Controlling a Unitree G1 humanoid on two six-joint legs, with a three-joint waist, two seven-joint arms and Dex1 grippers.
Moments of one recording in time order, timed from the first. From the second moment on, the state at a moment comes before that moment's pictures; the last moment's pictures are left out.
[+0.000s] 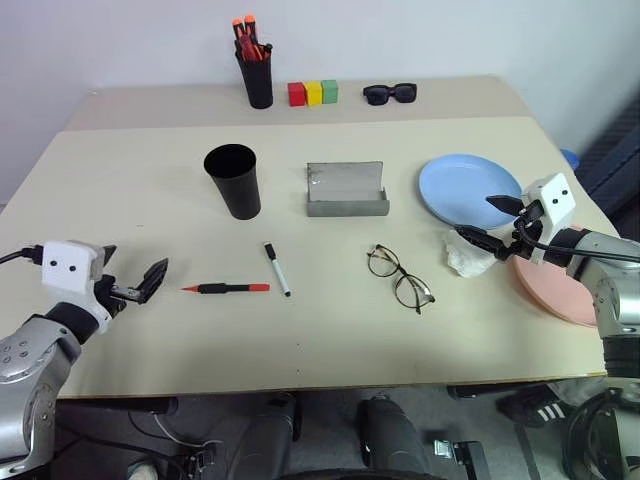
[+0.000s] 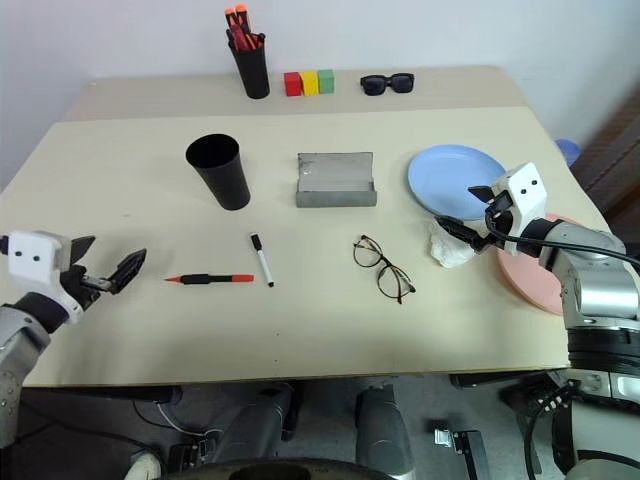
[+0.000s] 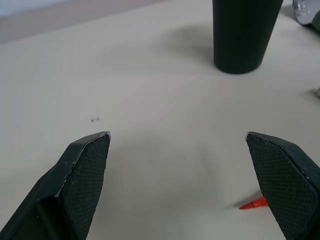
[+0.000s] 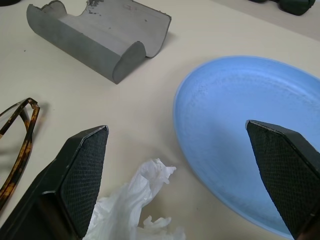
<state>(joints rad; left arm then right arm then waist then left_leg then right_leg) 0.16 0.60 0.53 -0.46 -0.43 0.56 -0.45 -0.41 -0.79 -0.21 0.21 0.32 0.34 0.90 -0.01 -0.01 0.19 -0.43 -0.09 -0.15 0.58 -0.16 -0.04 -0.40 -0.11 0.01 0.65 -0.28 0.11</state>
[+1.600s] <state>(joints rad) -0.28 1.04 -0.12 -0.15 -0.31 0.52 -1.18 -0.25 -0.69 0.12 -0.49 0.38 0.59 0.88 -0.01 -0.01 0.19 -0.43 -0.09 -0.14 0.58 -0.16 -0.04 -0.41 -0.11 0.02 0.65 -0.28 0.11</state>
